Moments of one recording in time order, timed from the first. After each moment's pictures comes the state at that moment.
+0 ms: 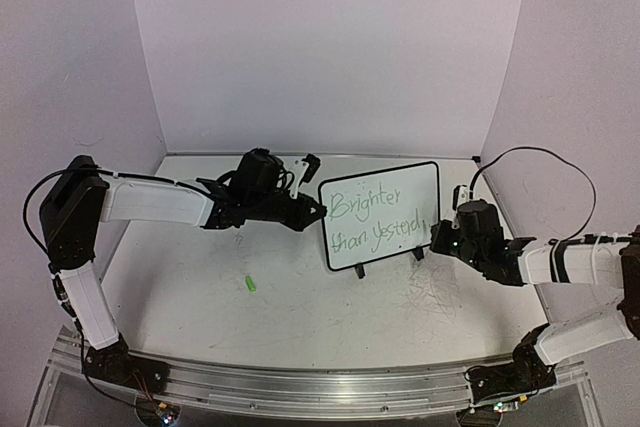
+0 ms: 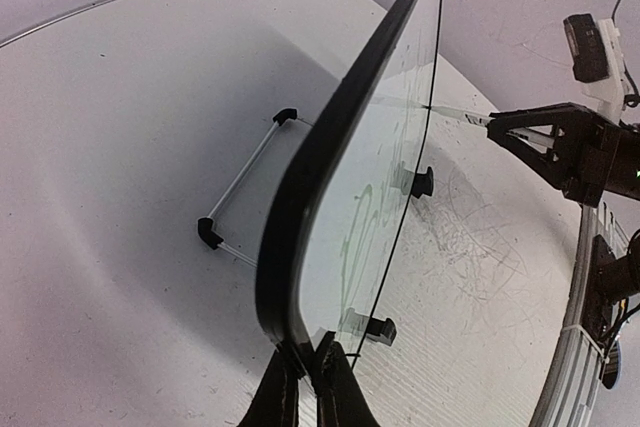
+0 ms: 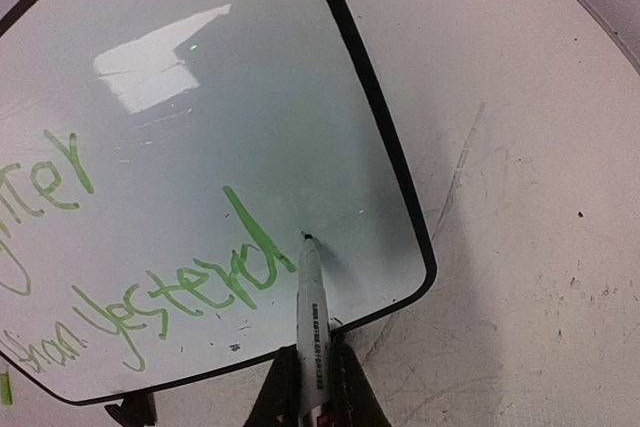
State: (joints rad) left arm -0.83 1.80 1.19 0.10 0.22 -0.28; right arm 0.56 1.27 0.51 0.19 0.31 0.55
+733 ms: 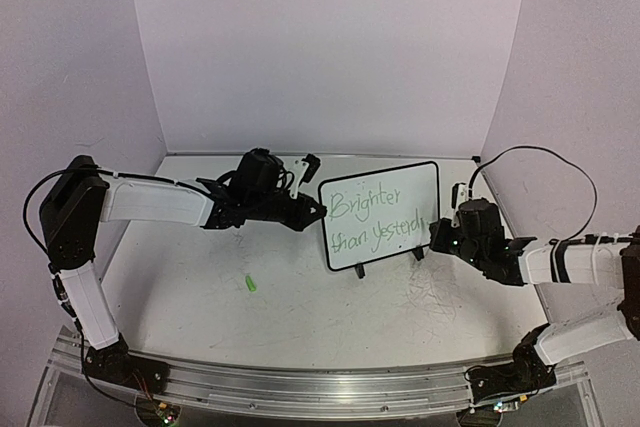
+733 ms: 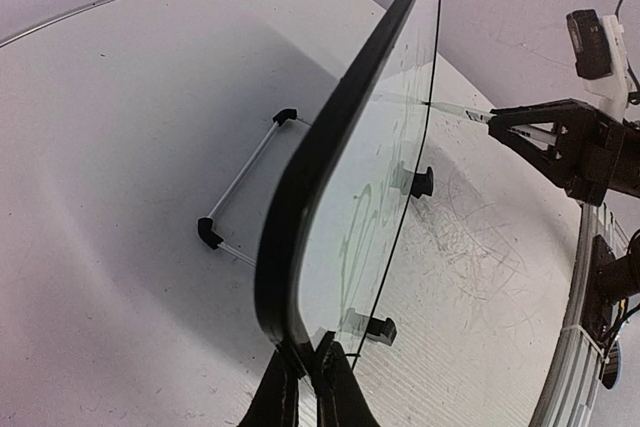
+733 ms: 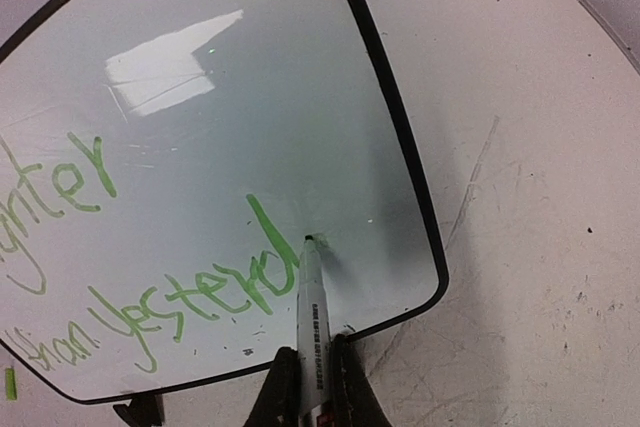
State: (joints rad) left arm -0.83 1.80 1.19 0.10 0.22 -0.28; right arm 0.55 1.27 0.51 0.22 0.28 0.52
